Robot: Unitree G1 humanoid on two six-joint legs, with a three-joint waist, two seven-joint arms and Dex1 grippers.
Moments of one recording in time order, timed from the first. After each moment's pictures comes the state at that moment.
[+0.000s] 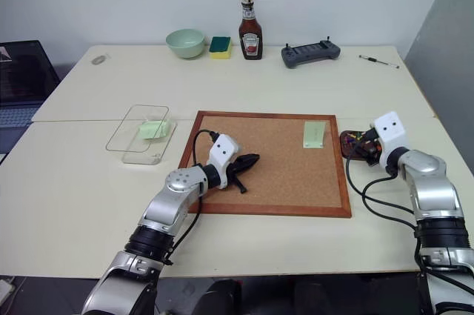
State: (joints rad) left arm -0.49 0.26 -0.19 0.28 -0.07 0.23 -0.67; right arm -0.47 -0.67 -0.13 0.19 0.14 0.48 0.61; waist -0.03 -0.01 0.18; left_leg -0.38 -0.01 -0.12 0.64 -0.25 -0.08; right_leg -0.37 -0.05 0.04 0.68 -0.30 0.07
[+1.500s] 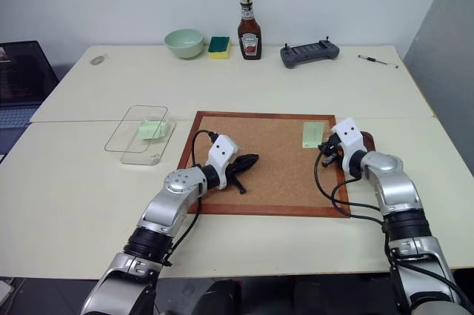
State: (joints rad) left arm -0.47 0.27 -0.19 0.25 -0.07 0.23 -0.67; right arm -0.54 -0.51 0.02 0.26 0.15 0.45 0.69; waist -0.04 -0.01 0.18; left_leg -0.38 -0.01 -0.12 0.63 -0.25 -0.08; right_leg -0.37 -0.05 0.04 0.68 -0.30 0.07
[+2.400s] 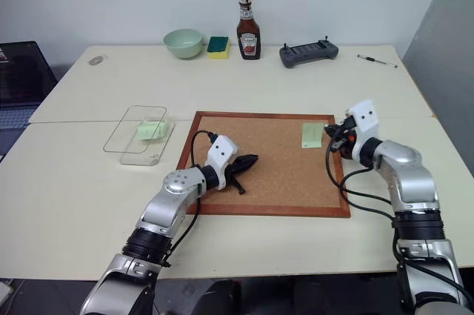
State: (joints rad) left arm -0.46 0.27 -0.20 0.25 -0.07 0.23 -0.67; right arm -0.53 -0.59 -0.11 0.15 0.25 0.51 0.66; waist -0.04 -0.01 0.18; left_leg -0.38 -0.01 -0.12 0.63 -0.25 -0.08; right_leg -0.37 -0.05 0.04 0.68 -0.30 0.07
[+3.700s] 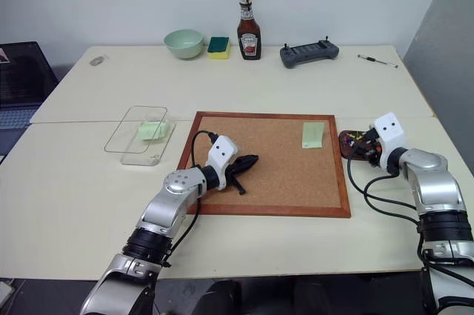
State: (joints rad) left arm -0.47 0.27 -0.20 0.25 -0.07 0.23 -0.66; right arm -0.51 -0.70 -0.08 0.27 0.16 0.52 0.66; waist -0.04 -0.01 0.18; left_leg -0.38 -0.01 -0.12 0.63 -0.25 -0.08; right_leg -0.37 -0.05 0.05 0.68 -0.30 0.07
